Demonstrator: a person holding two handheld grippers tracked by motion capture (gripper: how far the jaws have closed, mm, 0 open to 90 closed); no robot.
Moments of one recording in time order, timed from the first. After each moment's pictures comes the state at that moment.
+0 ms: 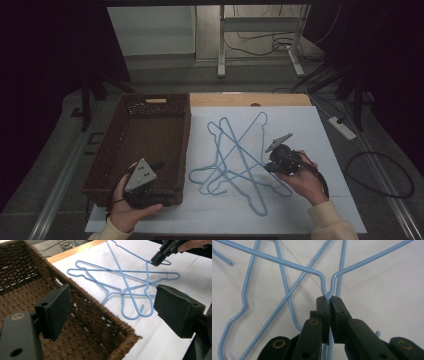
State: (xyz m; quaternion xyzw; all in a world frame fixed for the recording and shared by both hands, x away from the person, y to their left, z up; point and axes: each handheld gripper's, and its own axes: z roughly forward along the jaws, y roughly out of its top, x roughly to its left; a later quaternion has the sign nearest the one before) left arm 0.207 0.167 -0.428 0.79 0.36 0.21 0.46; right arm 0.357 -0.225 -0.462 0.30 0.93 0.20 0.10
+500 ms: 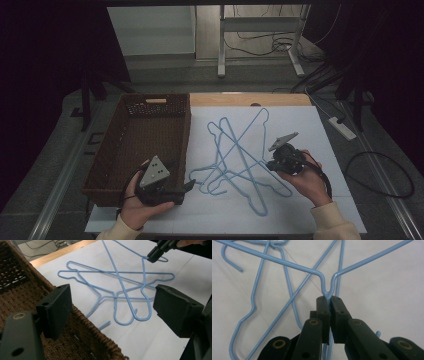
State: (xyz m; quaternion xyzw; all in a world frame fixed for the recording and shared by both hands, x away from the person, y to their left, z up) left arm 0.219 0.143 -0.425 0.80 0.35 0.19 0.45; right arm 0.351 -0.230 -0.449 0.29 0.92 0.23 0.11
